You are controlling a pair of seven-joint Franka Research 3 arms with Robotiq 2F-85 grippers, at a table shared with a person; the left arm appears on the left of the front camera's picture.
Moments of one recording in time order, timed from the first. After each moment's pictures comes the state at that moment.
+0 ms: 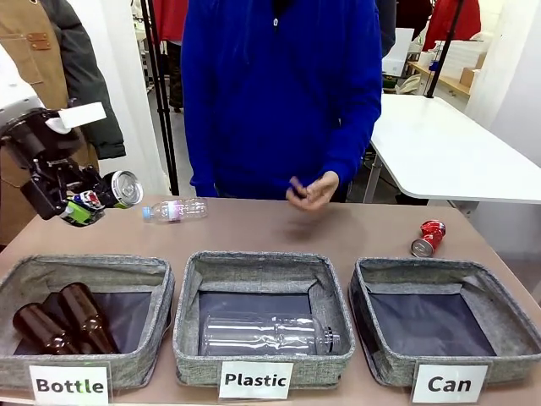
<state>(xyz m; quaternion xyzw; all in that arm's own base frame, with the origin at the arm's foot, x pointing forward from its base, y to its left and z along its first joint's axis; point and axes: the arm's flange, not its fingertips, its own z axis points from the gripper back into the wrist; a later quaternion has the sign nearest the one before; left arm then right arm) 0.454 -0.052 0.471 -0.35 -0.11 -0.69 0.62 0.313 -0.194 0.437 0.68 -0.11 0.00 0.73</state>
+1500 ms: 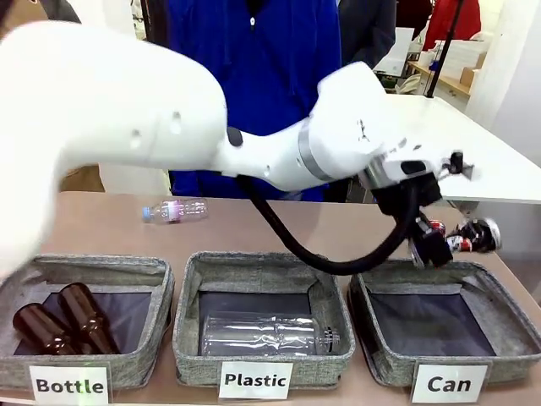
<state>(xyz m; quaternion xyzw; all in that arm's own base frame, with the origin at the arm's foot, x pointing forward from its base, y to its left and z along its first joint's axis) 0.429 -0.625 0.429 -0.31 -0.10 -0.67 0.67 0.231 -0.280 0.430 0.62 -0.19 -0.10 0.75</state>
